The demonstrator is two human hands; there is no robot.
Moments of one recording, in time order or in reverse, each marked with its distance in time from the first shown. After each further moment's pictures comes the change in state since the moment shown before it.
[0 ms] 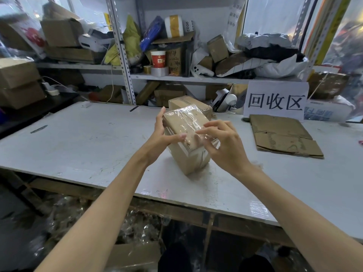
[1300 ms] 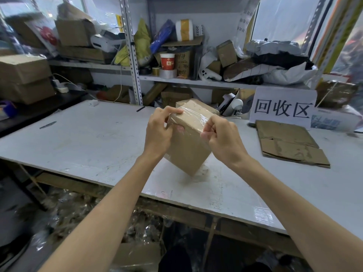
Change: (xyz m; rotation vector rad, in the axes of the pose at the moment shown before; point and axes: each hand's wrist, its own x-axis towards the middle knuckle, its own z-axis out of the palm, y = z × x) left_hand -0.008 0.019 0.000 0.514 0.512 0.409; right_hand 0.031 -0.041 -0.004 0.096 -0.121 0.224
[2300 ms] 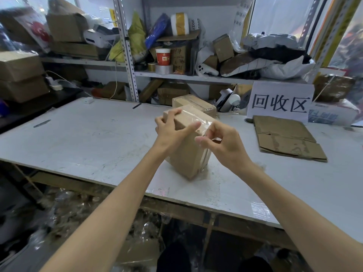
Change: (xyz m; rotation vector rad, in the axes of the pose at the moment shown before) left_hand -0.002 0.005 0.028 -0.082 -0.282 -0.364; right_hand -0.016 0.031 0.003 0.318 -0.034 -0.022
